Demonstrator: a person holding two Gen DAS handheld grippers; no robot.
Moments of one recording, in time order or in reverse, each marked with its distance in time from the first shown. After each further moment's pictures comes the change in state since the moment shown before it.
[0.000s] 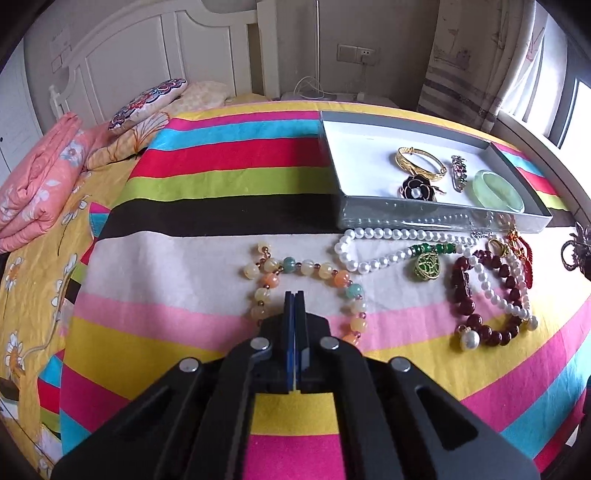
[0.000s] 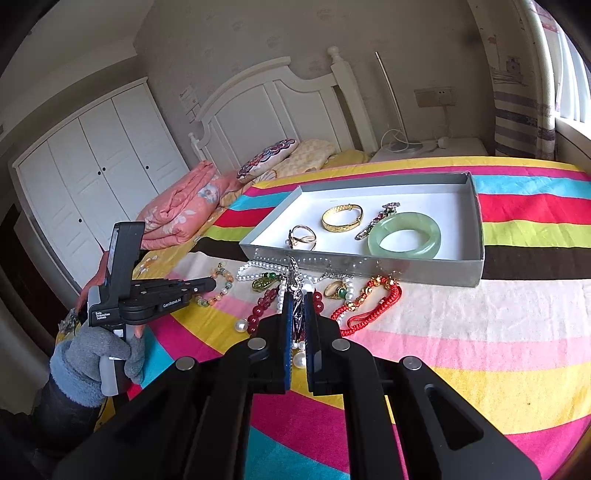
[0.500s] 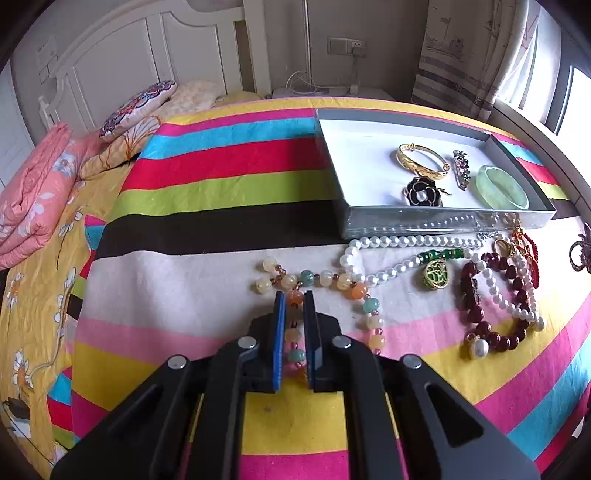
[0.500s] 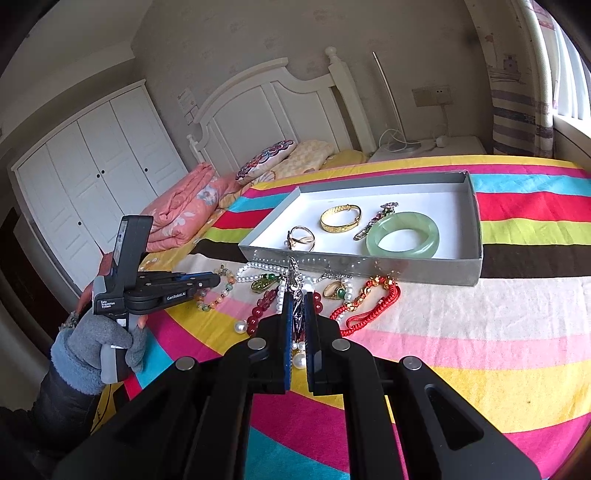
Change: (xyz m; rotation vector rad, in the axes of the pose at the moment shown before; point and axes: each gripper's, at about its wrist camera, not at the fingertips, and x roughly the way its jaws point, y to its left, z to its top) left arm 0.008 -0.002 0.014 0.060 0.017 0.001; right arm -0.002 -0.001 0.000 0.010 -0.005 0.000
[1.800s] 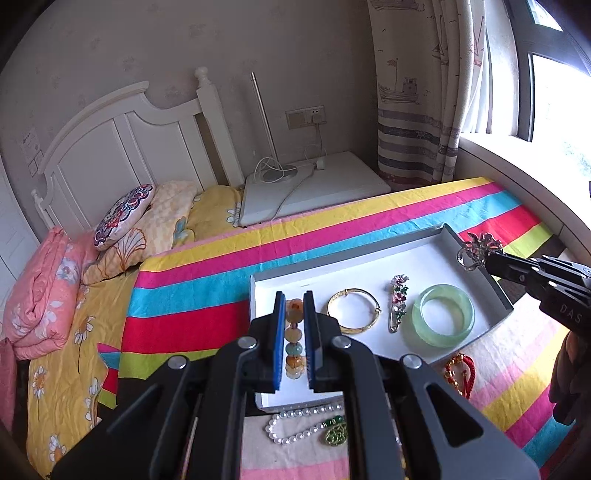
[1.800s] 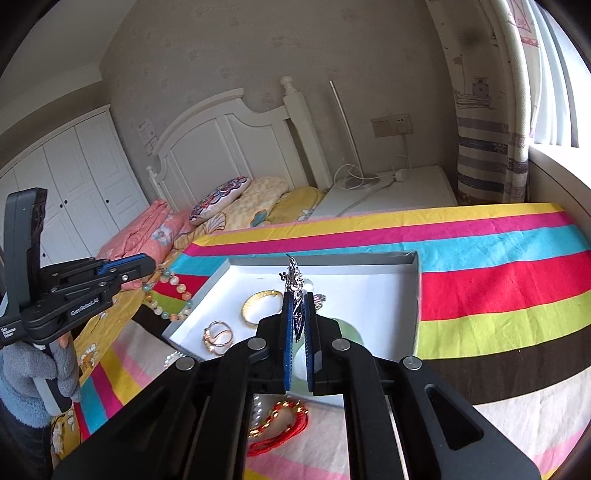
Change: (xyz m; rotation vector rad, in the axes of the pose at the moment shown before) left arm -0.048 -0.090 0.122 0.179 -0.219 0.032; right arm 0.034 -0.069 0.085 0.045 -0.100 -0.154
